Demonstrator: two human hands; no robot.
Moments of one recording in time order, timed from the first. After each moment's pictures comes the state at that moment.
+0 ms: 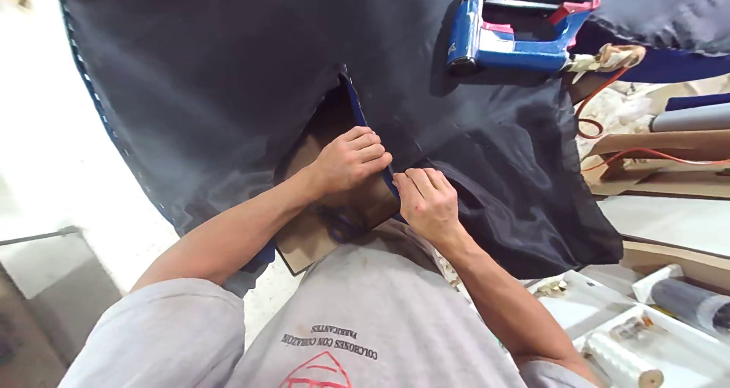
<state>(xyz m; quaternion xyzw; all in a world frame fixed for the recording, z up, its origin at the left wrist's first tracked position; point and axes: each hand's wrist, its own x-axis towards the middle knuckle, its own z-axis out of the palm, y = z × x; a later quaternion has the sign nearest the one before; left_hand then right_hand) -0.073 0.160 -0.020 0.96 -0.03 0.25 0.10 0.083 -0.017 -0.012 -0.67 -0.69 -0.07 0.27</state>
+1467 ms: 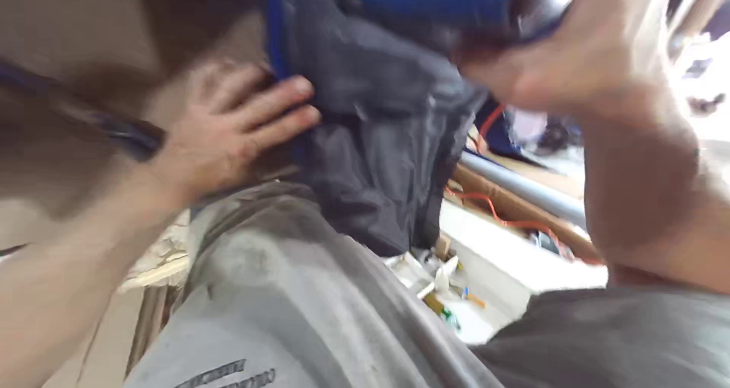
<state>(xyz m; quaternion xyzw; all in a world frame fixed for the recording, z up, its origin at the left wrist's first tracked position) -0.081 0.059 -0.069 0.87 0.27 0.30 0.28 0.214 0.148 0.169 -0.54 -0.82 0.20 -0.07</state>
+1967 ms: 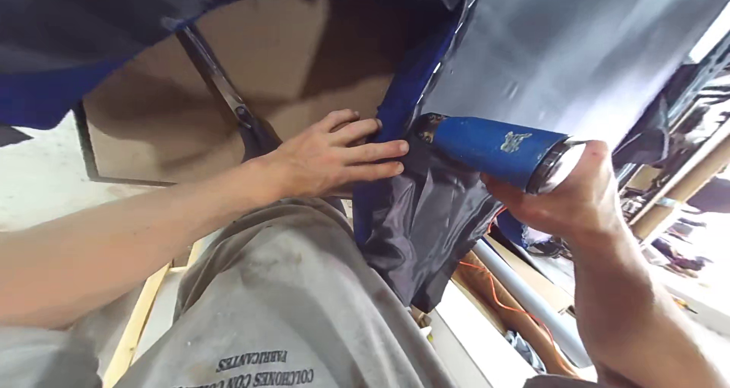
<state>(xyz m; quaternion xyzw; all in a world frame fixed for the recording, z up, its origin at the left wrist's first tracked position) -0.076 0.055 -0.079 0.87 0.28 0.32 0.24 0.204 0.152 0.130 -0.47 -0.84 0.24 -0.07</state>
